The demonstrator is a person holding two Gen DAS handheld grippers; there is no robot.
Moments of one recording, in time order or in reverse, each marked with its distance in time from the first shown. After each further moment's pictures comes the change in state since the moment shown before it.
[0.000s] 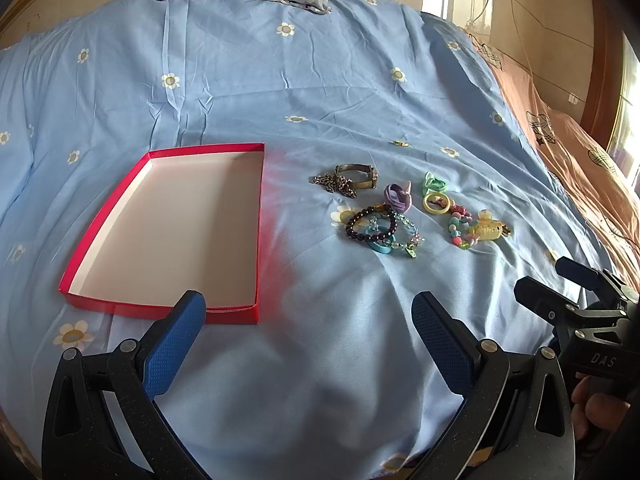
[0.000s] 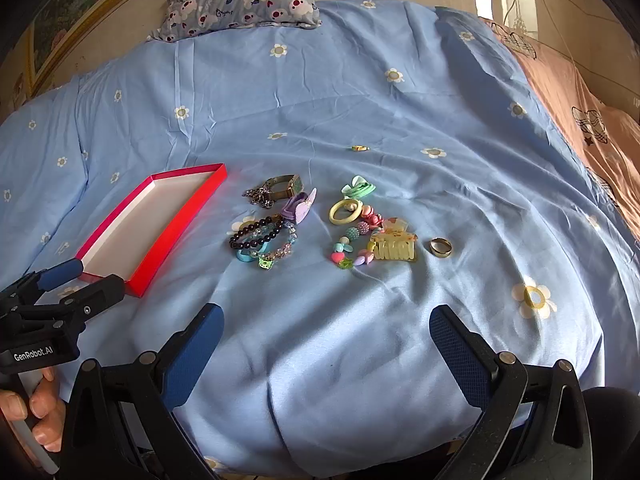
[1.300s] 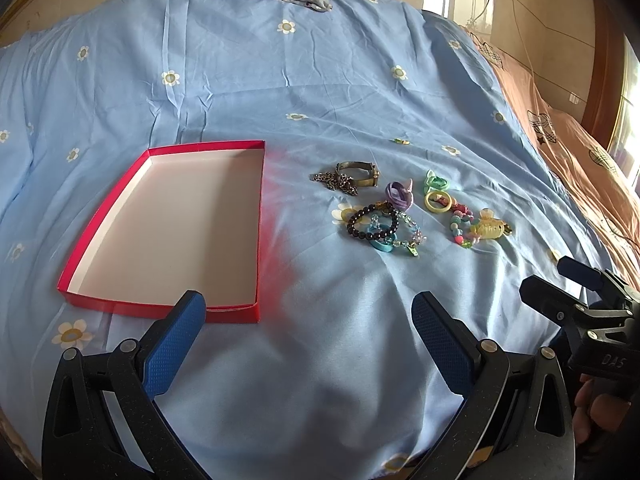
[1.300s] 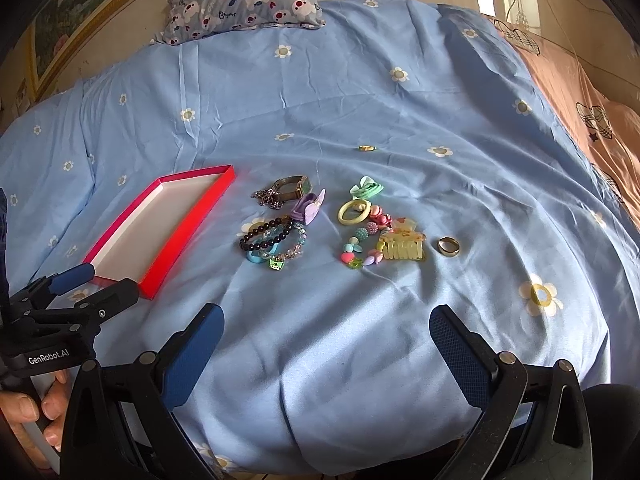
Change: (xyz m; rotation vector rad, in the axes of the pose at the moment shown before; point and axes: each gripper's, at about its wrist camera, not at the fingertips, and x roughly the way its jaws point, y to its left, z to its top) left arm 0.000 0.000 -0.002 -0.005 0.003 -0.001; right arm -0.003 0.002 0.003 0.010 0.009 0.032
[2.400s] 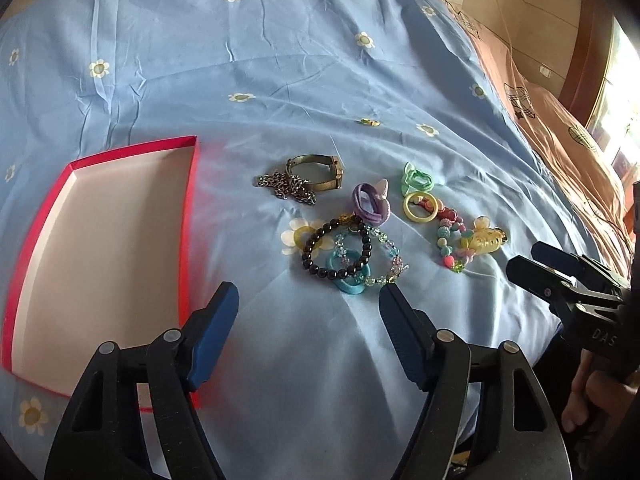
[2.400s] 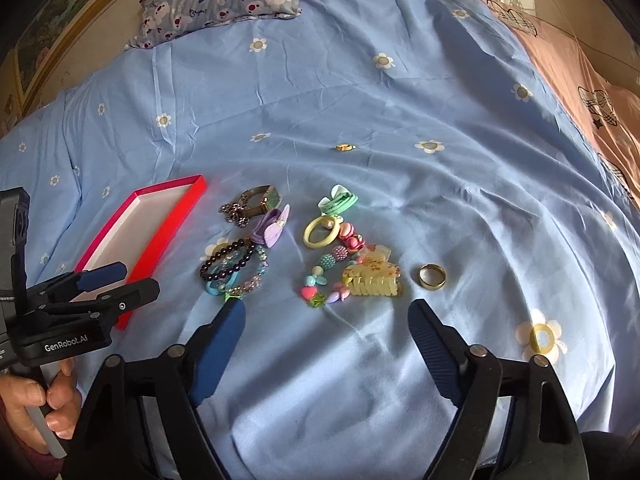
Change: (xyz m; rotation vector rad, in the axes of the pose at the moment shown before) left arm 0.082 -0.025 0.047 0.071 0.133 -0.145; right arm 0.040 -0.041 0.033 0.056 0.054 0.001
